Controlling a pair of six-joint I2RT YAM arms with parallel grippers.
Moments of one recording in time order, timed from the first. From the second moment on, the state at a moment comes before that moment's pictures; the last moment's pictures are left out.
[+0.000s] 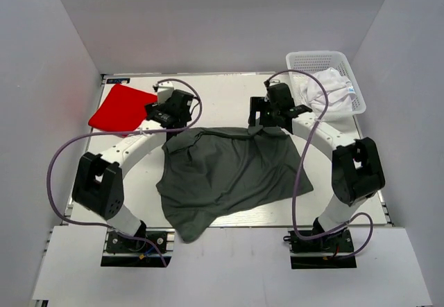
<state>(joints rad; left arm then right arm) -0.51 1.54 1.16 -0.40 -0.76 -0.55 0.44 1.70 1.23 -0.31 0.02 0.31</state>
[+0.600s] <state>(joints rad) -0.50 1.30 0.84 -0.35 -0.30 -0.57 0.44 1.41 0.87 -0.22 -0.04 0.39</state>
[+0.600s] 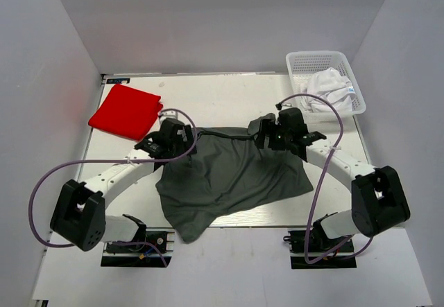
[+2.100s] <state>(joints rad) -0.30 1.60 1.22 -0.42 -0.21 -0.49 0.40 1.63 1.11 -0.05 -0.07 0.41</state>
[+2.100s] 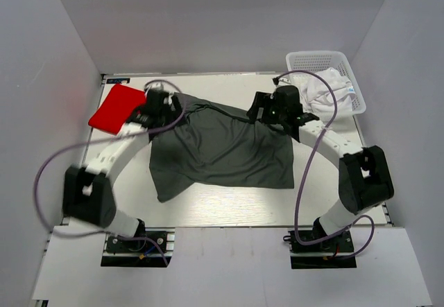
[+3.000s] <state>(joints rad) -0.31 0.87 0.39 -0.68 -0.10 -1.04 0.40 1.51 0.92 -0.06 -0.08 0.51</state>
